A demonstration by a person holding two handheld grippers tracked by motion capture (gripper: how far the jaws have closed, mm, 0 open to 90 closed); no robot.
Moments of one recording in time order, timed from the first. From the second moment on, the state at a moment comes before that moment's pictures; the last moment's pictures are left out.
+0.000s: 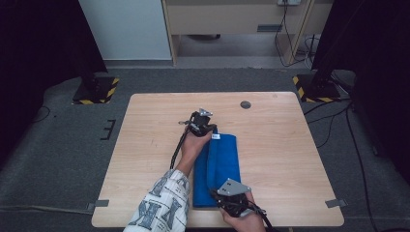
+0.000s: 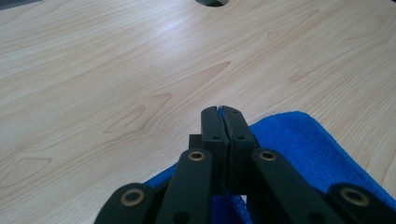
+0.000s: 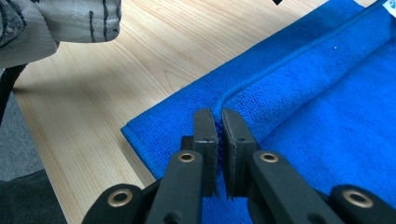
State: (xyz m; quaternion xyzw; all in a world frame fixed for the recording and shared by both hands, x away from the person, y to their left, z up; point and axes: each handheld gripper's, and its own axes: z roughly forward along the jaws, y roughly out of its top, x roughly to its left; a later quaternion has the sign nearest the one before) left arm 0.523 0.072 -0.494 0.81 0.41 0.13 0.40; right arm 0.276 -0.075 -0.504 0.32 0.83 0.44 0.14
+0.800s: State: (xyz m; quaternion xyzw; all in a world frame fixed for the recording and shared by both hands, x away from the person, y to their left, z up) left arm 0.521 0.058 -0.494 0.80 0.42 0.13 0.41; right arm 0.271 -0.092 -0.504 0.33 0.83 0.43 0.15
